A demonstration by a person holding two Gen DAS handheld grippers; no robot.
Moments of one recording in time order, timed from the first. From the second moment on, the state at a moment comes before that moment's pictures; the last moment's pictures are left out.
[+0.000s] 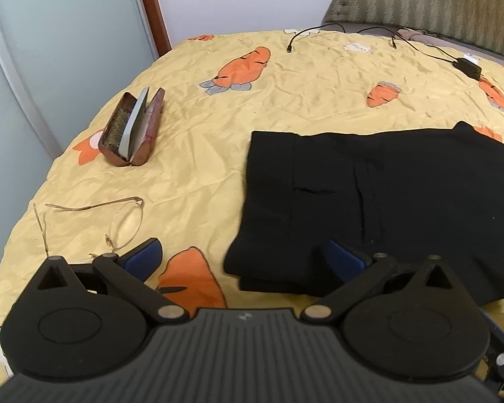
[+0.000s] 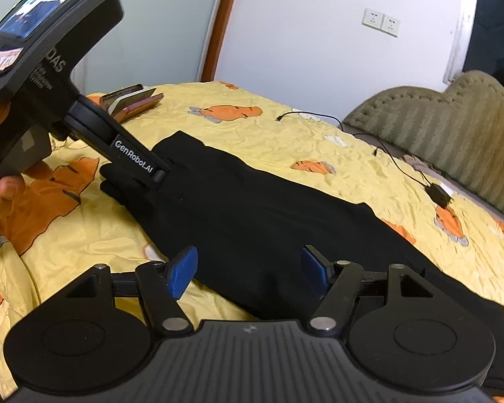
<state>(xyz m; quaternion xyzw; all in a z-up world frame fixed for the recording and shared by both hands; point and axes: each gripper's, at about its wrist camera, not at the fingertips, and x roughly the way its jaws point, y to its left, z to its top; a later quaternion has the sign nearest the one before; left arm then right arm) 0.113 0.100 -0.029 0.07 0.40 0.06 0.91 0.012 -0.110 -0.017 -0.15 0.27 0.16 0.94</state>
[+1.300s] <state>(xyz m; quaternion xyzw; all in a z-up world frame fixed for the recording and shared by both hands) 0.121 0.181 -0.020 0.02 0.41 0.11 0.91 0.013 0.030 -0.061 -0.45 0.15 0.20 0.86</state>
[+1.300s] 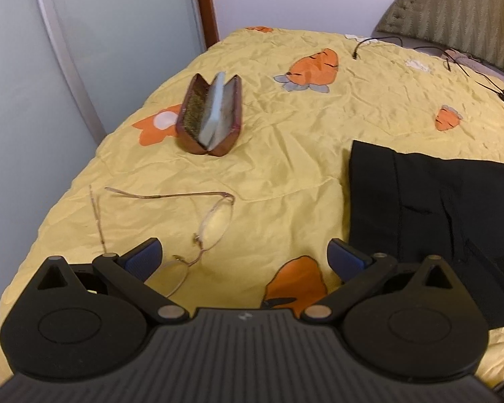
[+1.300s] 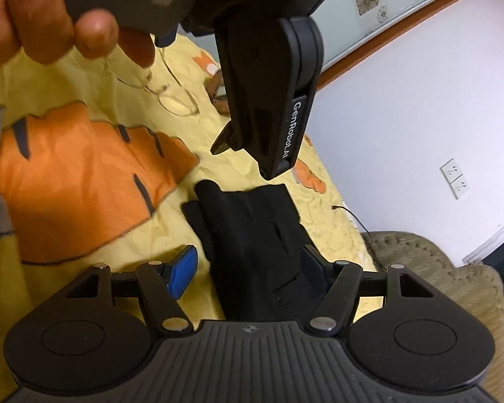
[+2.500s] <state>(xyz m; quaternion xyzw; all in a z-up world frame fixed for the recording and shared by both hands) 0.185 0.177 -0.038 -0.33 0.51 -0.05 0.79 0.044 -0.036 -0.014 -0.21 0.19 0.25 0.93</state>
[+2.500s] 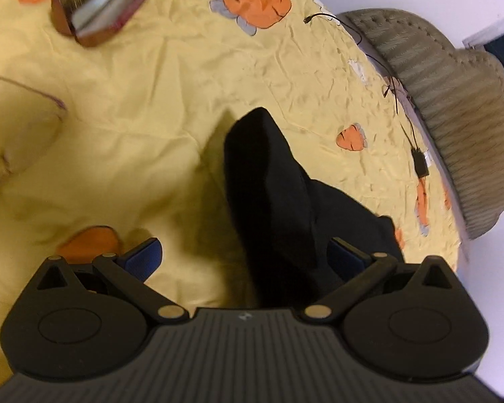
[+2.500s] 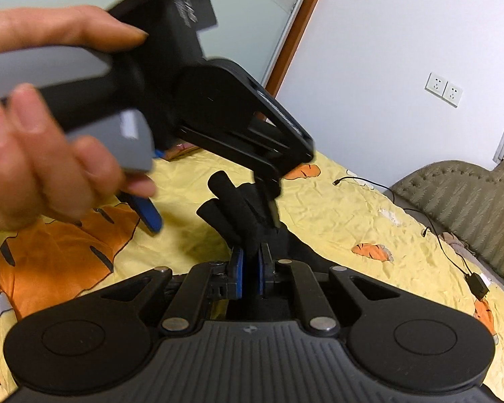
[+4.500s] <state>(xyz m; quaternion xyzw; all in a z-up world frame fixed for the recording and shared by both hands) 0.148 -0.017 0.066 -0.08 0.43 -0.11 0.89 0.015 -0.161 0.002 -0.01 0.21 0.17 0.96</state>
